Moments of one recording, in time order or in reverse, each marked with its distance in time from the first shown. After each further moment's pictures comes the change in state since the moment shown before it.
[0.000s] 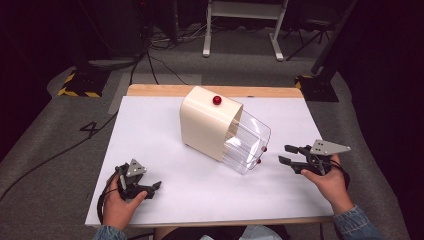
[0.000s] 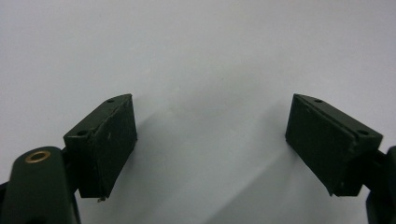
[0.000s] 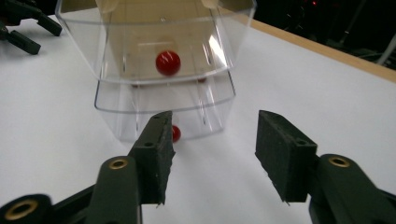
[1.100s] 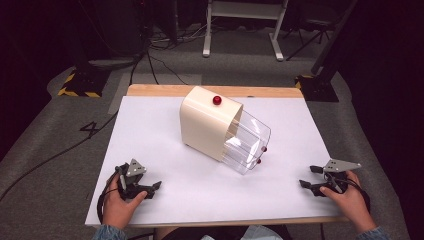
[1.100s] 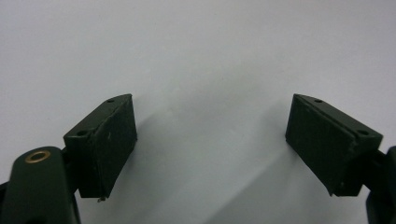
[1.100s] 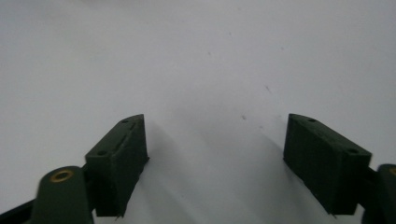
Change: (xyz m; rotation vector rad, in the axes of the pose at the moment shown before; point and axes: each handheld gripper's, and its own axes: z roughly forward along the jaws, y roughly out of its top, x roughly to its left) left arm 0.000 0.000 0.000 0.002 -0.003 -0.001; right arm -0.017 -0.077 -0.039 0.297 -0.132 0.079
